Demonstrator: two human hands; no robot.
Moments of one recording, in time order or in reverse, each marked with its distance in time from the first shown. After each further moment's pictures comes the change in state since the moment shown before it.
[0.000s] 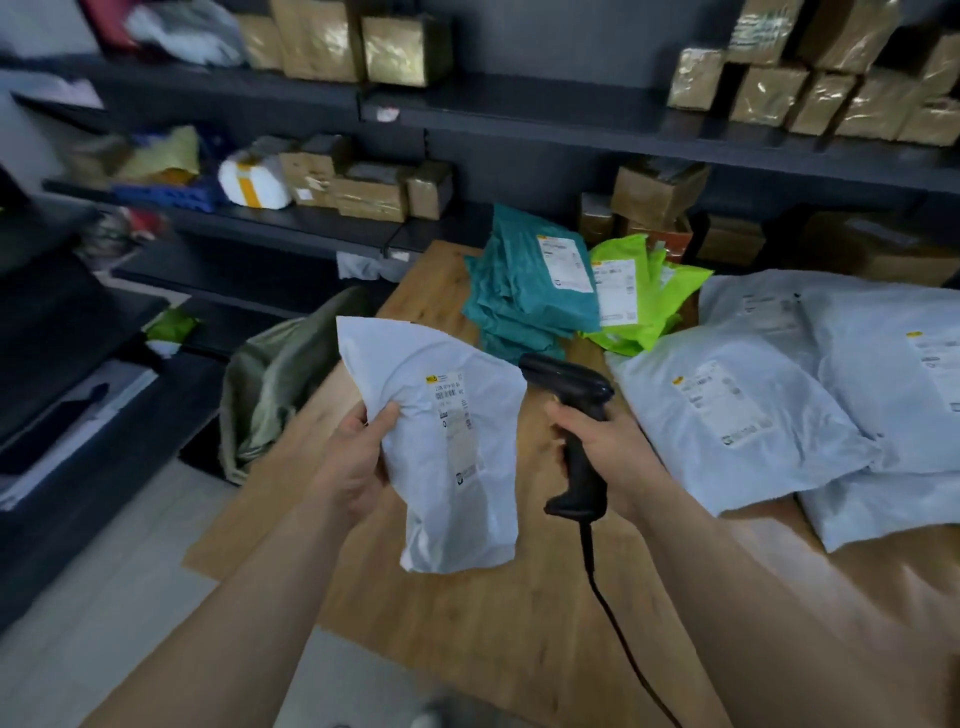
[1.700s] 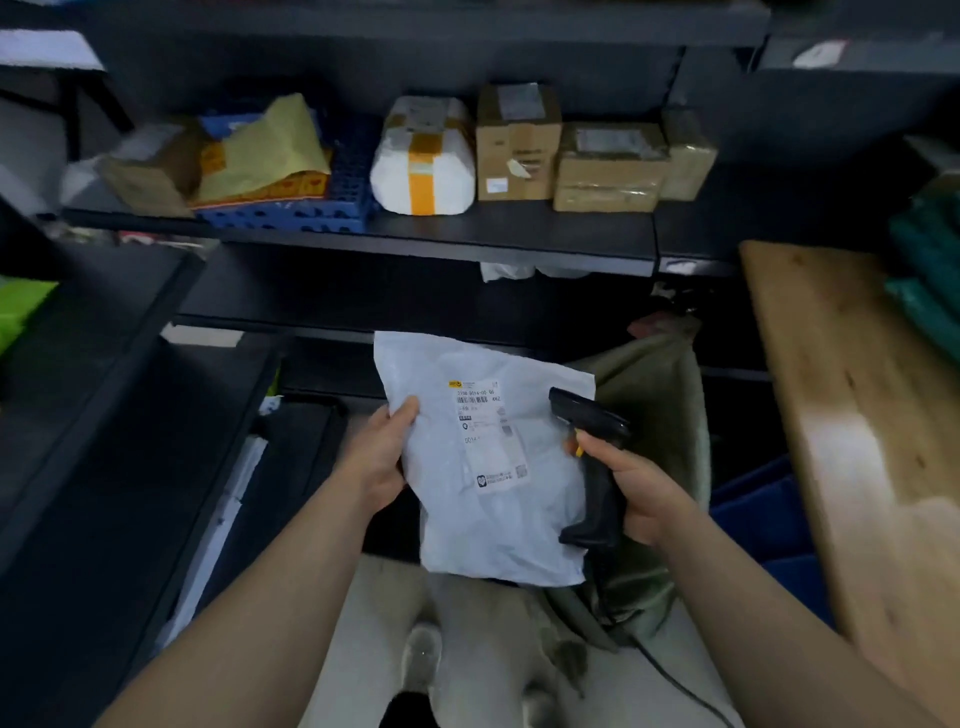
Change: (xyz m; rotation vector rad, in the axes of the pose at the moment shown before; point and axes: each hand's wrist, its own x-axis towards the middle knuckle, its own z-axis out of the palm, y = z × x) left_hand 0.471 0.277 -0.505 0.165 -0.003 -0.372; right_hand 0.300 0.038 0.642 0.305 0.090 0.416
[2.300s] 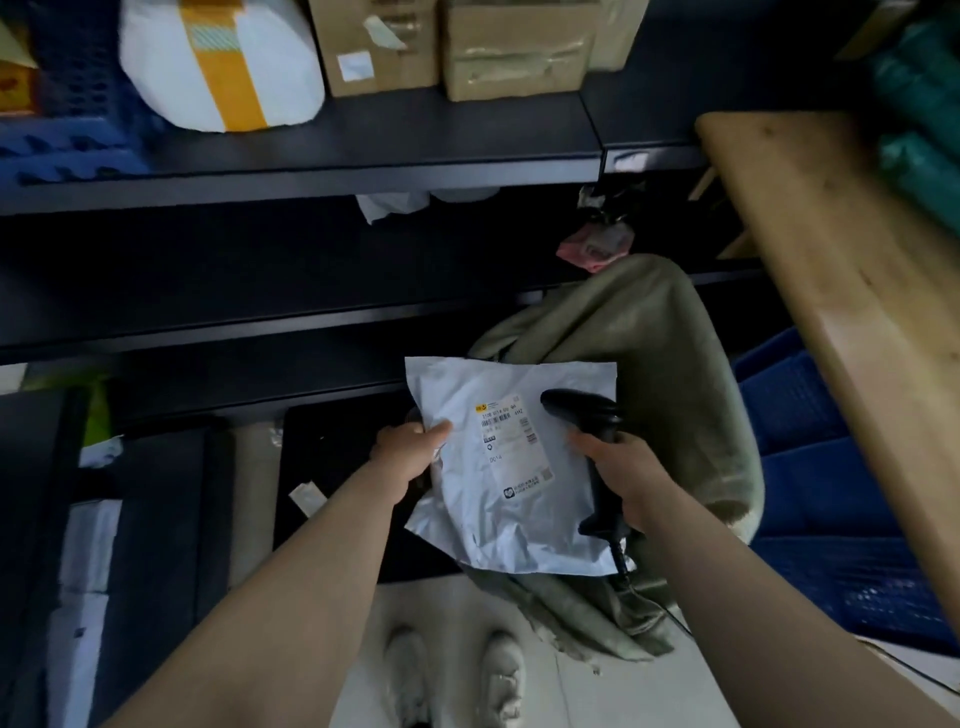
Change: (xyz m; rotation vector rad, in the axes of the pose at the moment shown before) left_hand 0.216 -0.103 0.037 0.982 -0.220 -0.211; right_hand 0.141 0.042 -0.026 -0.109 0.518 -0.002
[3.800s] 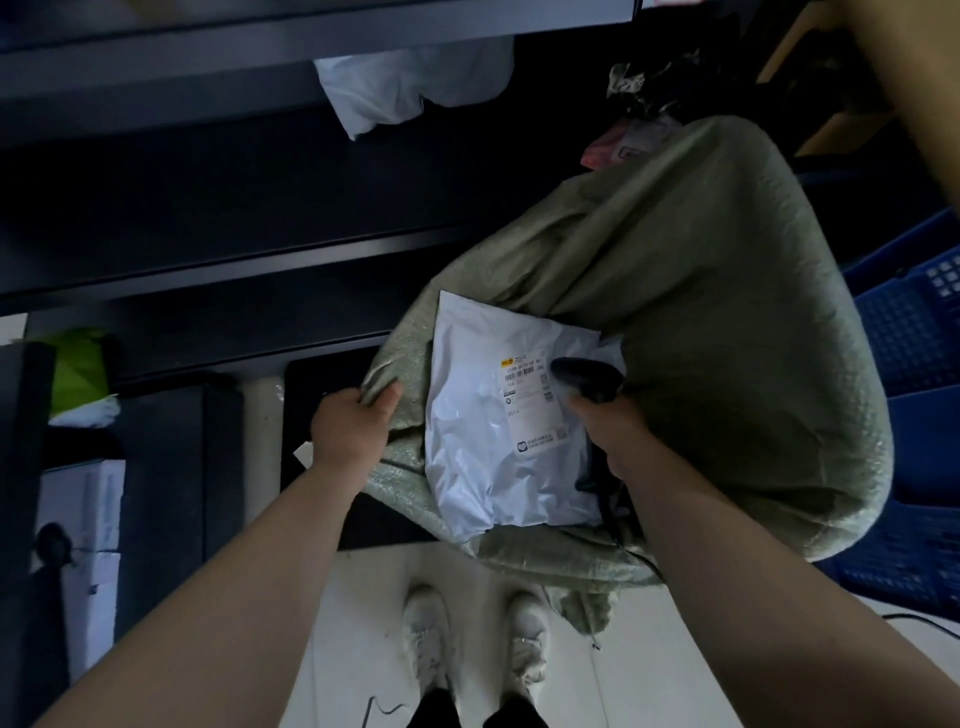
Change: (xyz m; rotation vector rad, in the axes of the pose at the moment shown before) left_hand 0.022 -0.036 0.012 0.022 0.484 0.125; right_hand 0.138 0.073 0.028 -0.156 0.081 0.061
